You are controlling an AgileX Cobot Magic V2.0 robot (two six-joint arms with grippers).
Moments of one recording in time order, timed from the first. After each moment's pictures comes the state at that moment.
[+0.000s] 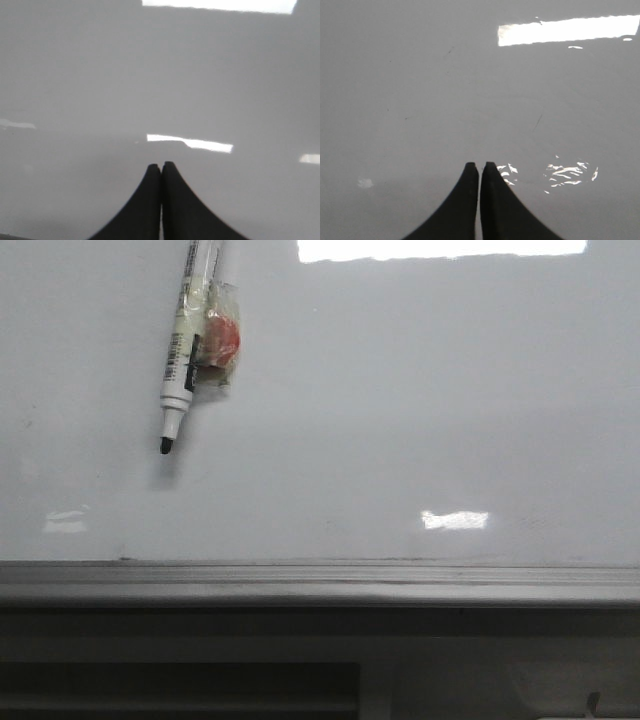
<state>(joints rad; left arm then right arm) -0.06 0.00 0.00 -0.12 0.01 0.14 0.04 -0.01 0.01 0.00 0.10 -0.14</state>
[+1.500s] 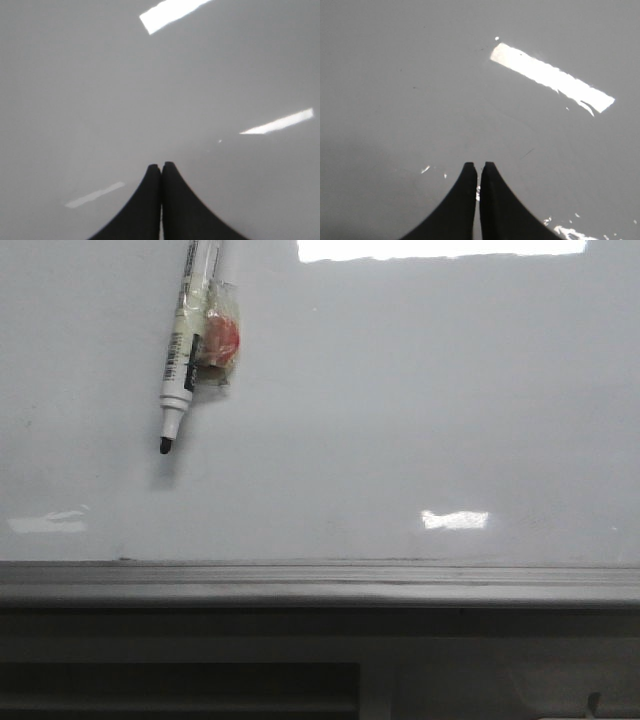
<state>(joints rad) -0.06 0.00 0.00 -0.67 -0.01 0.14 0.04 -0.01 0.01 0.60 0.03 -0.14</state>
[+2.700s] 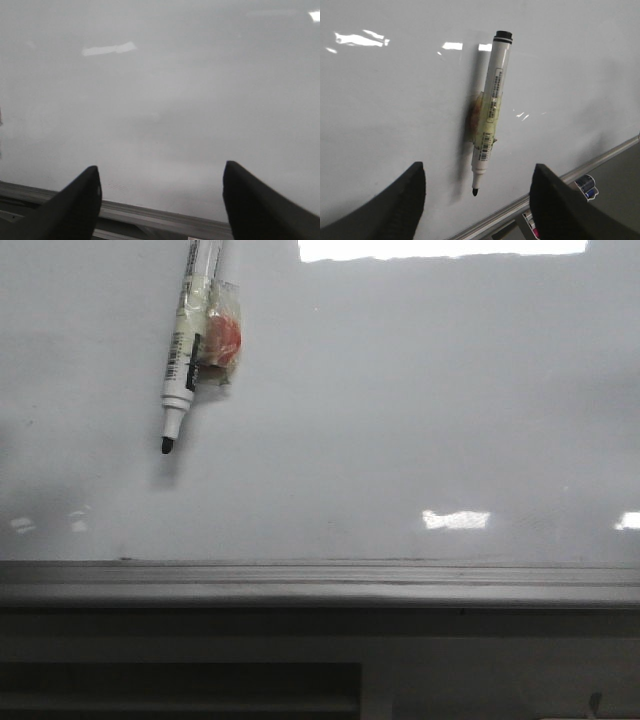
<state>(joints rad) -0.50 0.72 -0.47 -1.16 0.34 0.78 0.12 0.40 -0.44 0.47 0.56 -0.20</state>
